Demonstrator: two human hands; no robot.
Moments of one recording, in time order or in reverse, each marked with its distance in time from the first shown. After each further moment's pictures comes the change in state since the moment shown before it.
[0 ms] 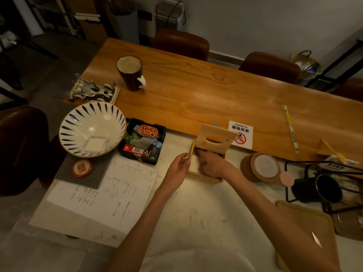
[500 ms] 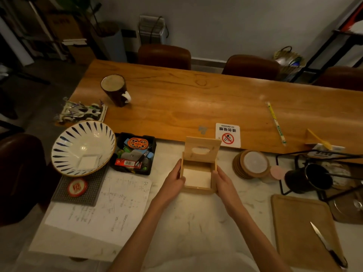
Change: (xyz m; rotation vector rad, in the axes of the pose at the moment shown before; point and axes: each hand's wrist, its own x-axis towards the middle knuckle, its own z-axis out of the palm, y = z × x) left_hand -0.002 -0.002 0.007 0.139 -0.184 0.004; right_hand -0.075 0.031 0.055 1.139 0.433 0.111
